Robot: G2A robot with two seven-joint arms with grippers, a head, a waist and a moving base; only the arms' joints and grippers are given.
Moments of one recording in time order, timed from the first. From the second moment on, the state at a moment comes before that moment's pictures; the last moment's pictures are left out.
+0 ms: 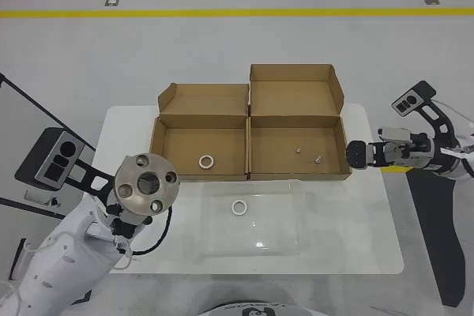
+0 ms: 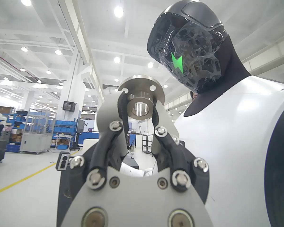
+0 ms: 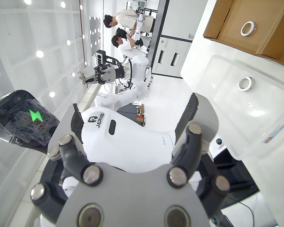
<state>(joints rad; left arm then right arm) 1.36 -0.82 -1.14 -2.18 0.45 -1.01 0.54 -1.28 -0.95 1.76 -1.75 0.62 0.24 1.49</state>
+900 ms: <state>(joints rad) 1.15 -0.86 -1.17 -2.07 0.33 -0.62 0.02 -1.28 -0.95 1.76 -1.75 0.62 0.24 1.49</state>
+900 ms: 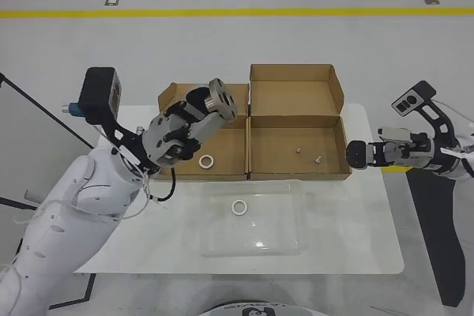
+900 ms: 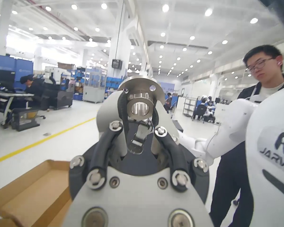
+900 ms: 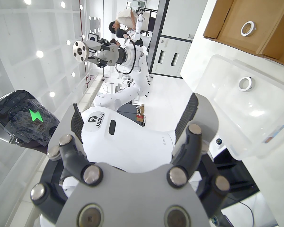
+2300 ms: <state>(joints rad) 0.86 -0.90 -1.03 -1.60 0.75 -0.63 -0.58 -1.28 -0.95 1.76 -1.75 0.62 0.24 1.49</state>
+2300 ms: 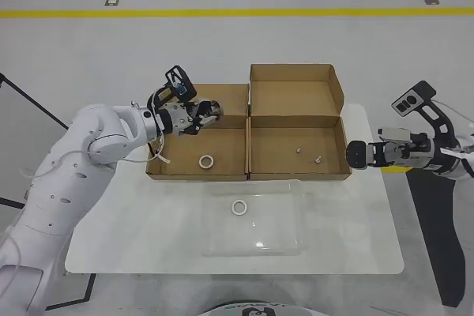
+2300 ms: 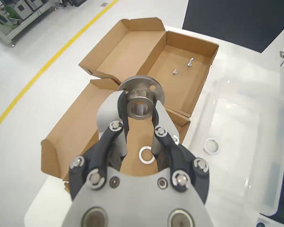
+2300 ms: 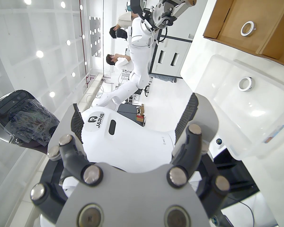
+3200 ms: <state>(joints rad) 0.89 -0.89 -1.03 -1.46 0.98 -0.74 -0.62 -1.28 -0.95 1.76 -1.75 0.62 0.24 1.49</state>
